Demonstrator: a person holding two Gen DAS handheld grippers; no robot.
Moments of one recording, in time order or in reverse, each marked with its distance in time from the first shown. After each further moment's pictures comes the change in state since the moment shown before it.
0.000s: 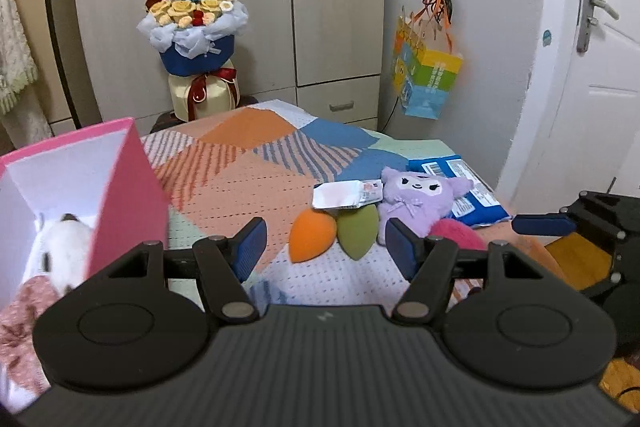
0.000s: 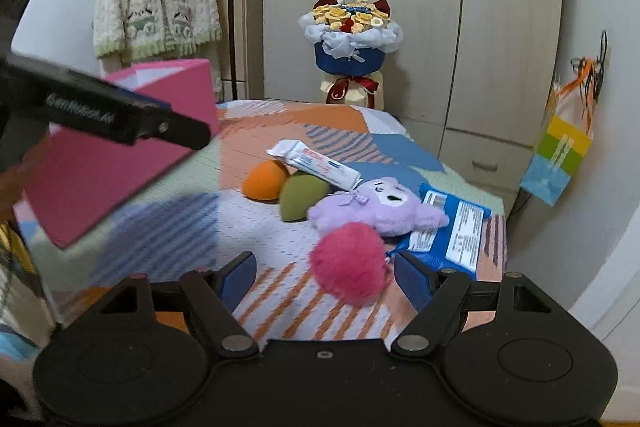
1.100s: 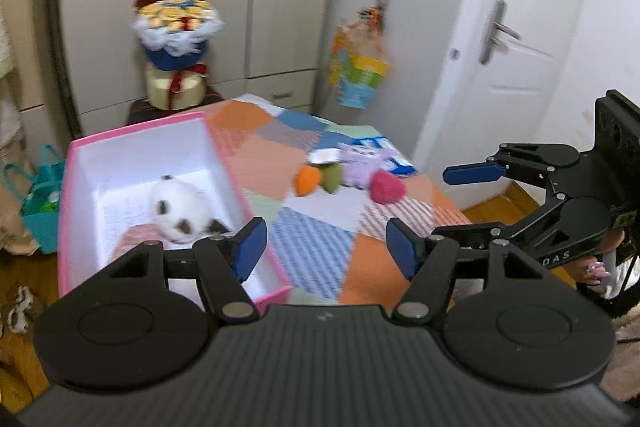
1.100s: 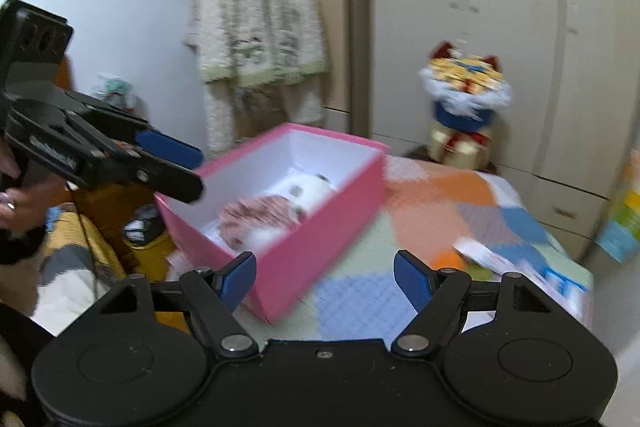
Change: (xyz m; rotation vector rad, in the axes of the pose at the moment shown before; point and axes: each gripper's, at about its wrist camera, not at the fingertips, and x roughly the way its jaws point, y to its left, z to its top) left arm -0.198 0.112 -0.005 0.024 0.054 -0.297; right arm -0.114 0.122 0.083 -0.001 -0.025 0.192
